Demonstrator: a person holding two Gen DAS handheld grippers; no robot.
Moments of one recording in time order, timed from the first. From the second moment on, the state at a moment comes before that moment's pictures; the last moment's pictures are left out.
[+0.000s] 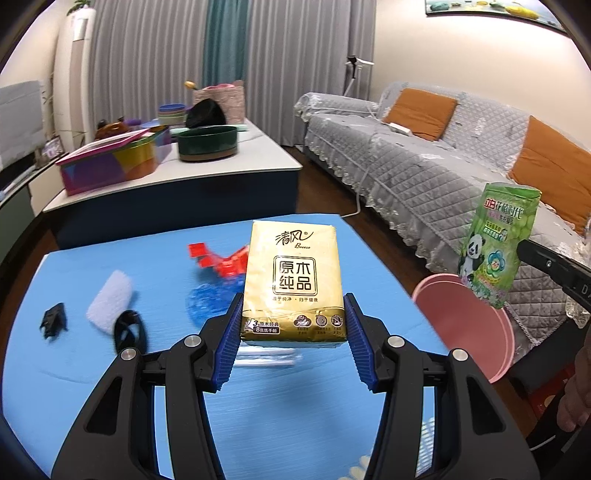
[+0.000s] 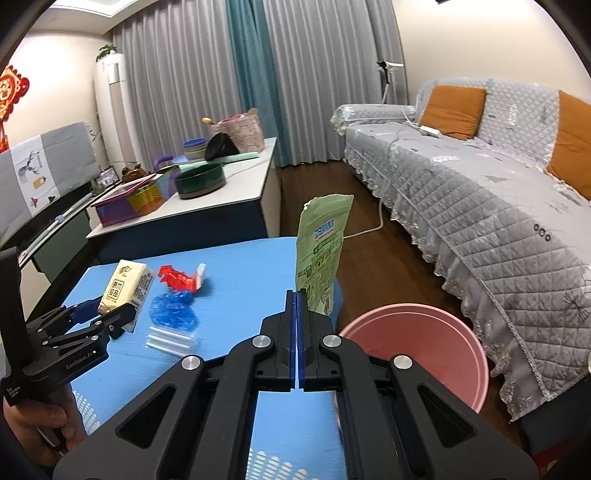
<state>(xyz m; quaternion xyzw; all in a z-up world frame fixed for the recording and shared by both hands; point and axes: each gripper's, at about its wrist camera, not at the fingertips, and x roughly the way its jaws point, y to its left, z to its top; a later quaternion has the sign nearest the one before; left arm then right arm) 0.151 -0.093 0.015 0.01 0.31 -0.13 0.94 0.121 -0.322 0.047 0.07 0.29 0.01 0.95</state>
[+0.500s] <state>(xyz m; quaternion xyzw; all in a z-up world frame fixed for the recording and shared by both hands) 0.151 -0.151 0.007 0.03 0.31 -0.19 0.93 0.107 -0.374 0.042 0.08 0.29 -0.04 0.95</state>
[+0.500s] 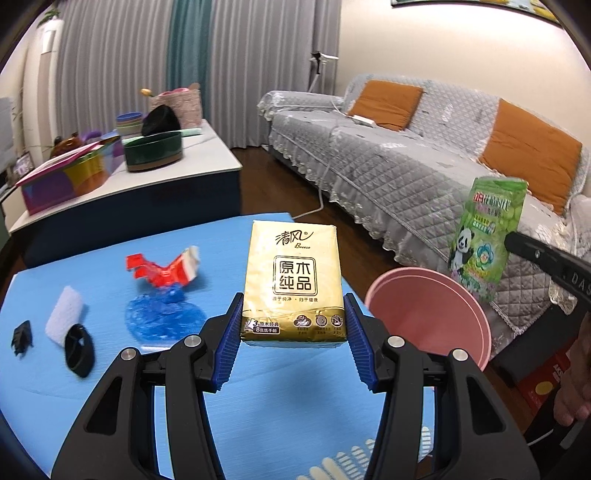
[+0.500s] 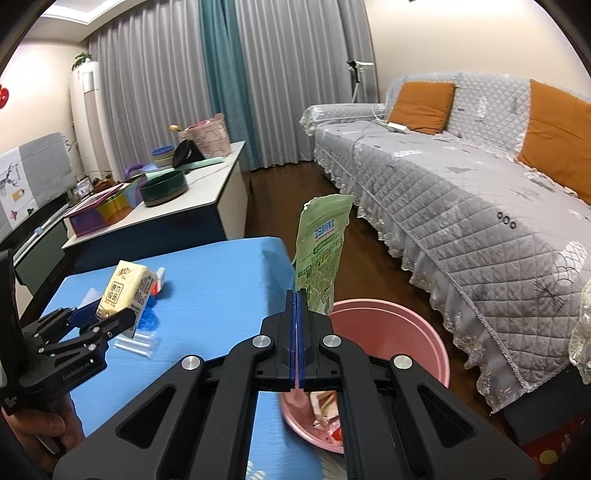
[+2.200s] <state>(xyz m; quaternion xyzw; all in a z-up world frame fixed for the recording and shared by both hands) 0.162 -0.293 -0.020 0.07 0.33 -0.33 0.88 0.102 -0.455 0.006 0.10 0.34 -0.10 0.93</state>
